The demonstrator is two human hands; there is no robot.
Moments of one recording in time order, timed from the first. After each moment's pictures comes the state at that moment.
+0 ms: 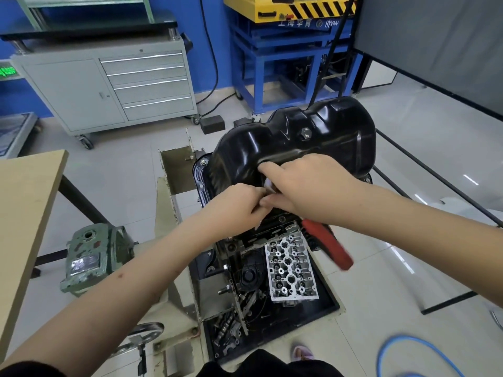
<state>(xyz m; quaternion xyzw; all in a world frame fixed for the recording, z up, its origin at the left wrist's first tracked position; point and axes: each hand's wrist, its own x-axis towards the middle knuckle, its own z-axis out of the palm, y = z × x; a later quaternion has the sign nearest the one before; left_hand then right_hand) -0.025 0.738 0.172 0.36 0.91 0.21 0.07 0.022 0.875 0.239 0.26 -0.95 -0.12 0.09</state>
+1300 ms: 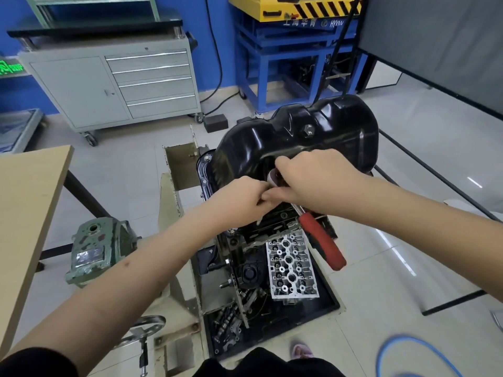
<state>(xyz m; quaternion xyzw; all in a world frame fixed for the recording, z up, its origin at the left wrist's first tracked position) -0.025 0.740 0.179 0.34 0.91 0.20 0.08 0.023 0.874 0.244 0.20 -0.97 -0.12 0.06</state>
